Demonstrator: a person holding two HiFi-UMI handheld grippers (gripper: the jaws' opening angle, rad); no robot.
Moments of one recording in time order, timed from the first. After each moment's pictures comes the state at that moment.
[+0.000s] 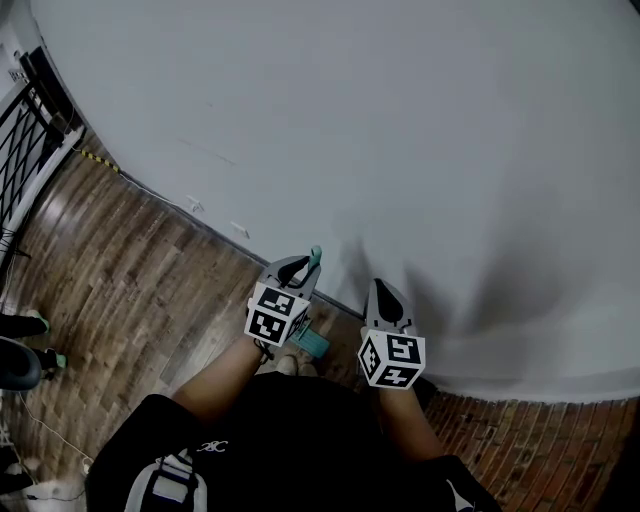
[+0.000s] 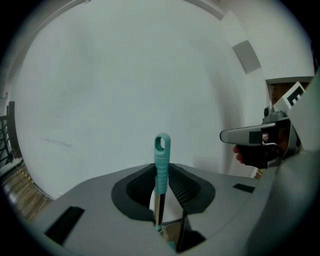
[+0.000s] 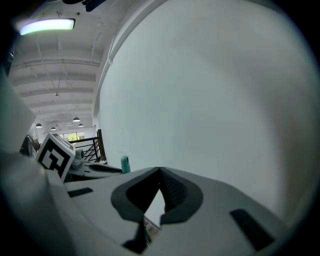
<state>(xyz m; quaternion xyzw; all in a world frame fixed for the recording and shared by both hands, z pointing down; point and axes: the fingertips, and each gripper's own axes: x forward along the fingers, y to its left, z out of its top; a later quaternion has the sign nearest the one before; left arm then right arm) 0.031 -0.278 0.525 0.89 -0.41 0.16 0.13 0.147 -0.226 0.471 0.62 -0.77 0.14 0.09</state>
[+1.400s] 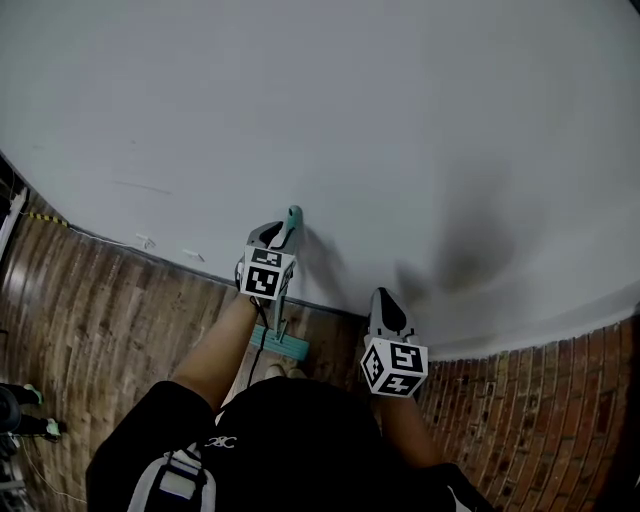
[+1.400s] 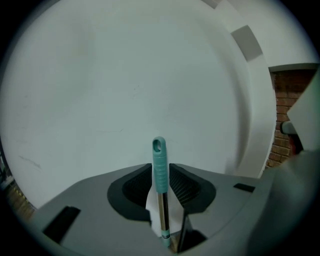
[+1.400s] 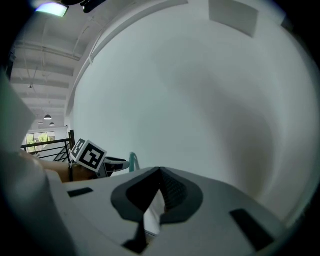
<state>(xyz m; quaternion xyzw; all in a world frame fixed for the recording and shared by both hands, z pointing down) 0.109 -0.371 0.541 0.90 -0.38 0.19 0.09 0.238 -0.169 0.461 0.74 -0.66 0.14 0.08</state>
